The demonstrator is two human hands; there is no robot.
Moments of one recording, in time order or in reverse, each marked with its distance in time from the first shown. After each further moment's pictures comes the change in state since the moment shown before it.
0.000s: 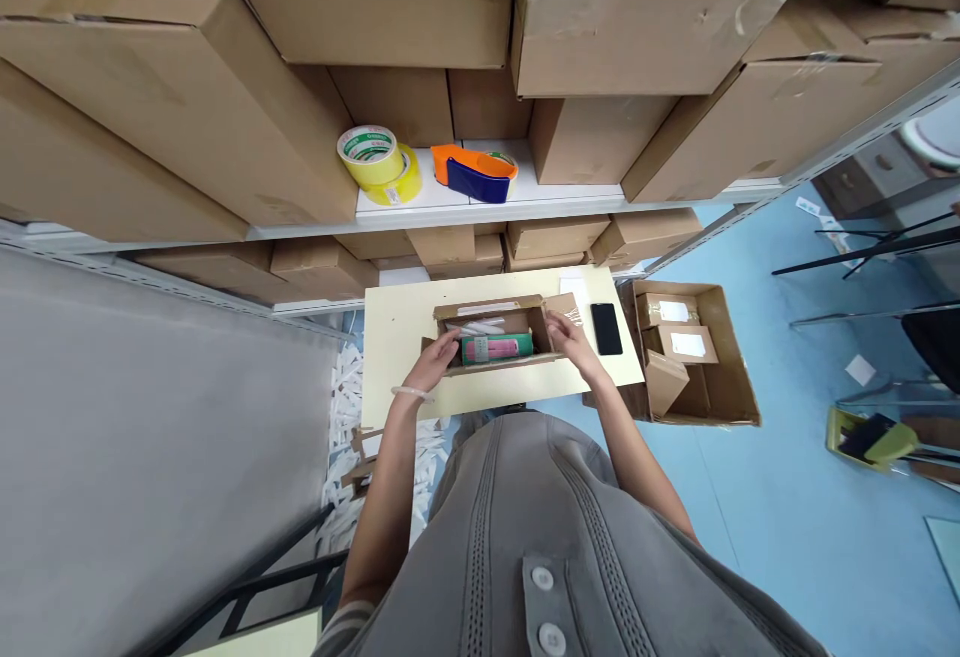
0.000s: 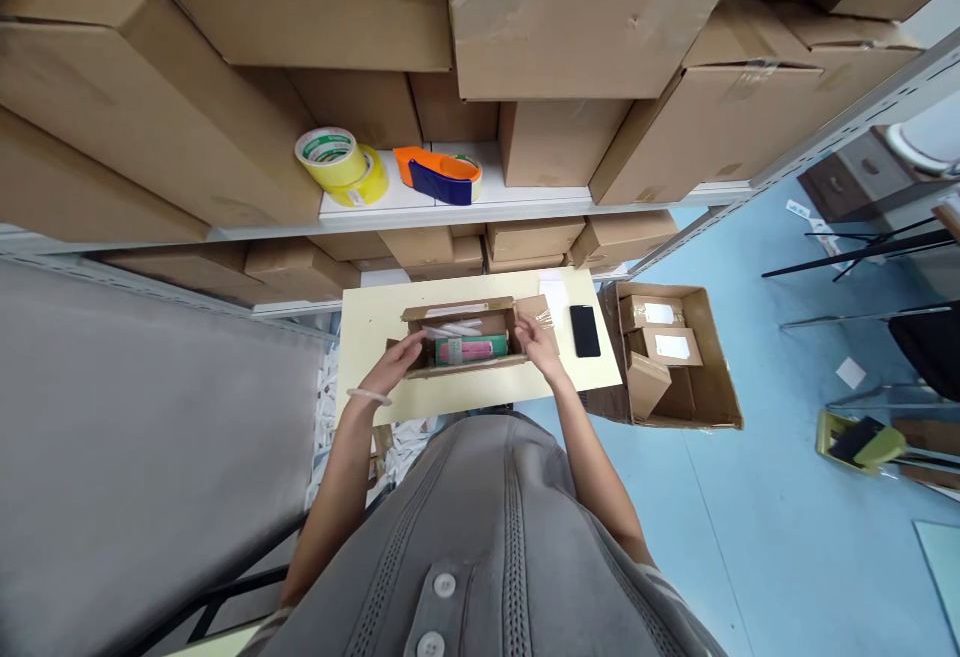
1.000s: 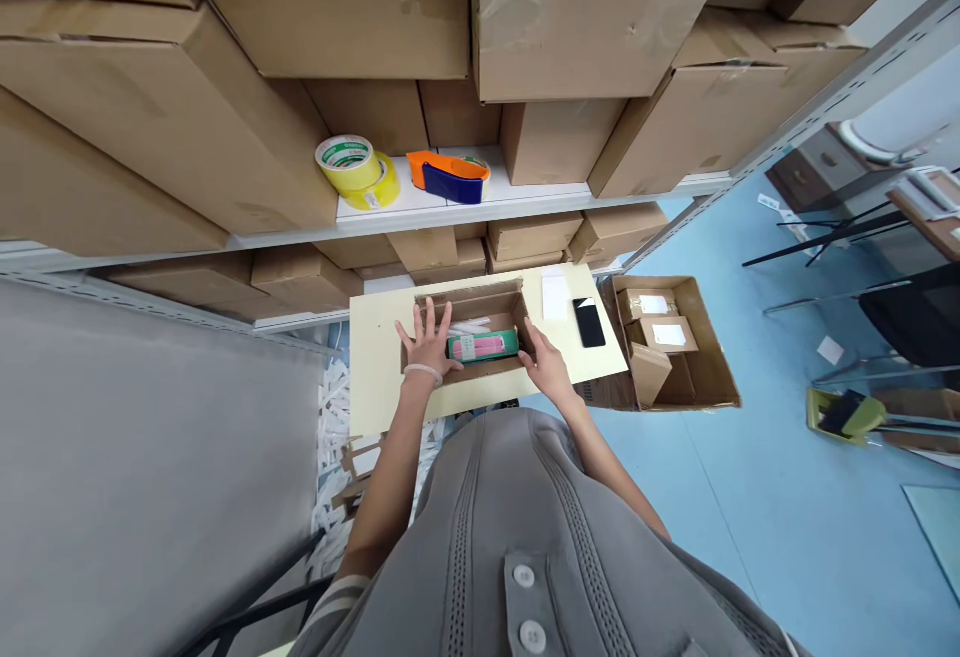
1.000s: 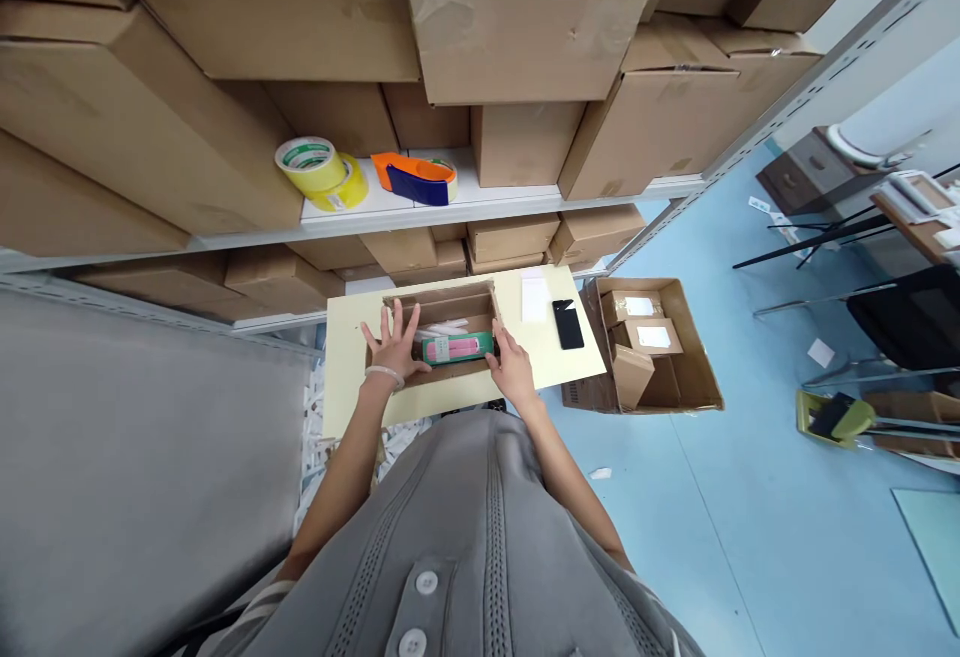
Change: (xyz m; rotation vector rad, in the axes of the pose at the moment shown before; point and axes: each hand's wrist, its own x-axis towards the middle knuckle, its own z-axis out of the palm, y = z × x) left_hand 0.008 0.030 0.021 0.914 0.113 0.043; right_hand -0.069 -0.013 0.032 -0.535 0.089 -0.212
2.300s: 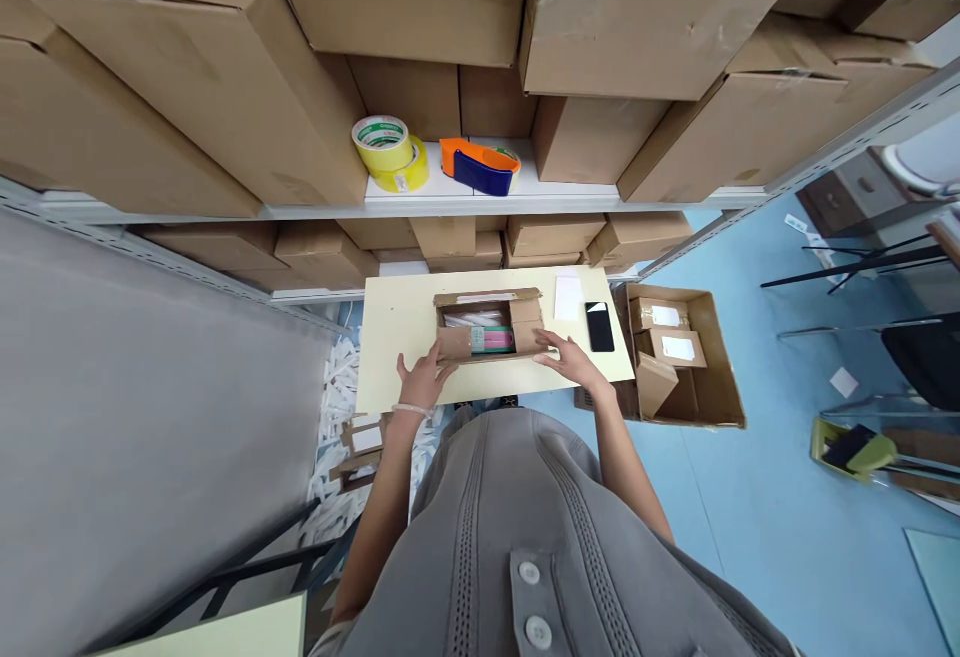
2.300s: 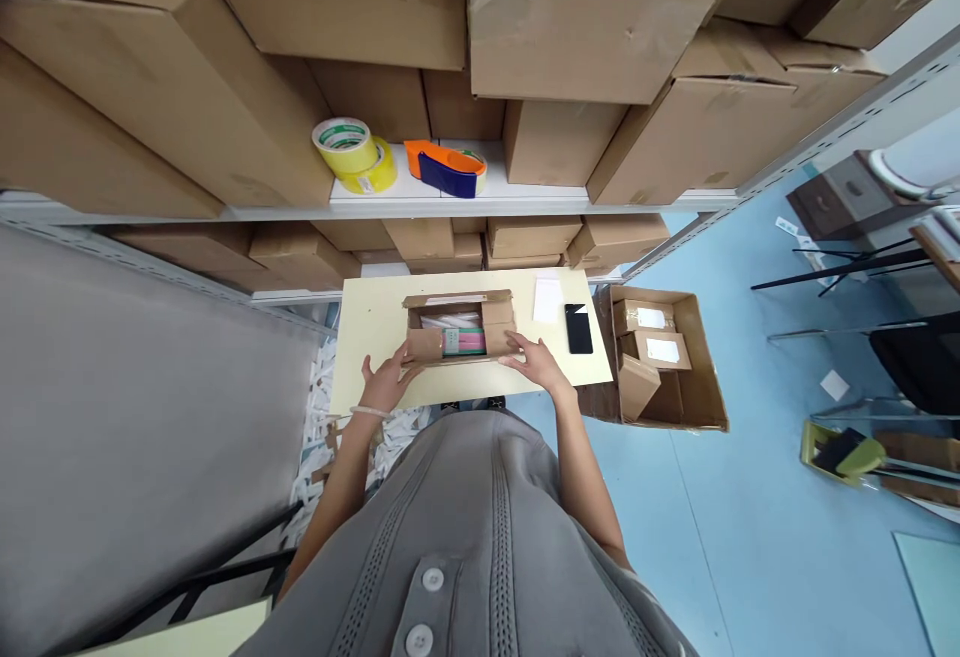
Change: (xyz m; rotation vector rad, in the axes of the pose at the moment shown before) left_hand -0.072 -0.025 0.028 -0.347 -0.030 -0.146; right_hand 0.021 0.048 -0.022 -0.012 -0.314 -0.119
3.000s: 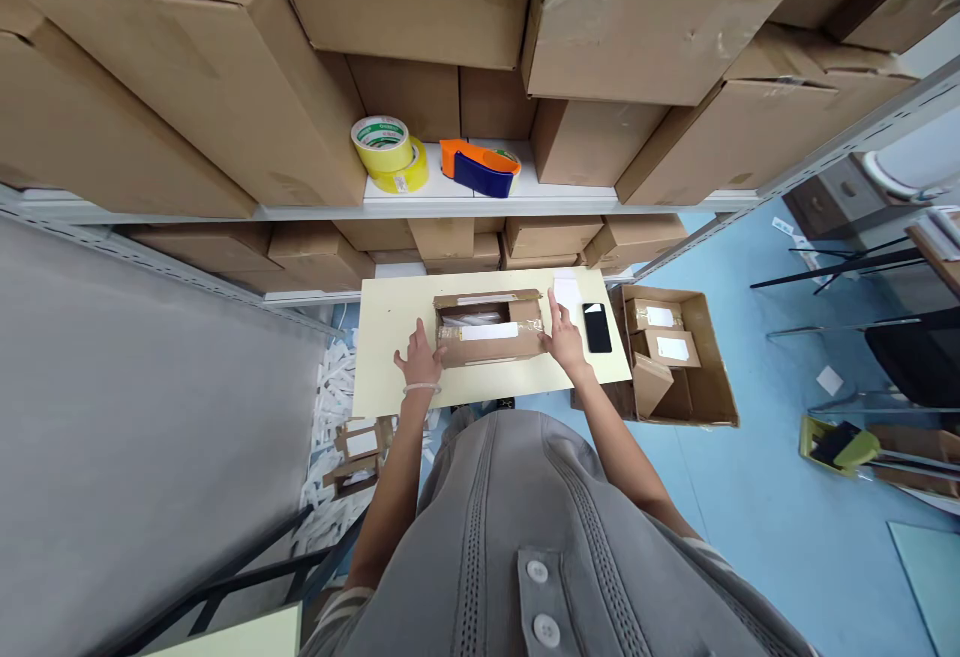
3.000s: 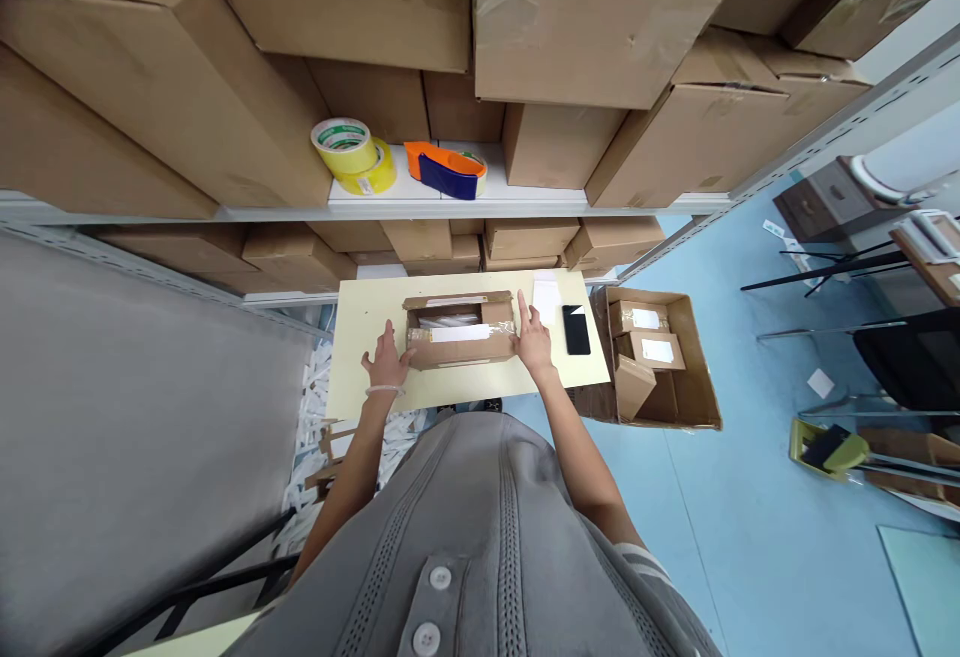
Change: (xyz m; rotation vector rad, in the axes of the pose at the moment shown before) left_hand 0.040 0.001 0.015 -0.097 0.178 -0.234; right_hand 0.043 -0.007 0.008 -0.457 0.325 0.198
